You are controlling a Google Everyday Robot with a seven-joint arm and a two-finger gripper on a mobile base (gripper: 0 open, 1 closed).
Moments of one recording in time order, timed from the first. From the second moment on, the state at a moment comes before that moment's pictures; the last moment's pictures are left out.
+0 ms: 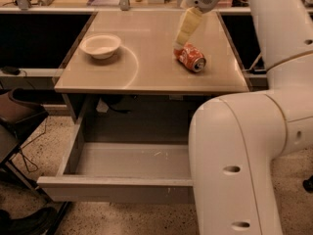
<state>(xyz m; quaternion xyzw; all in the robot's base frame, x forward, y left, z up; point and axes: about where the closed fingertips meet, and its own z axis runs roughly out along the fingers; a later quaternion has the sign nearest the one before) 0.729 -0.089 0.948 -0.62 0.74 0.08 0.25</state>
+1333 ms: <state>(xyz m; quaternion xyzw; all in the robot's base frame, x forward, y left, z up) 0.779 -0.087 0.876 -0.55 0.79 0.12 0.25</state>
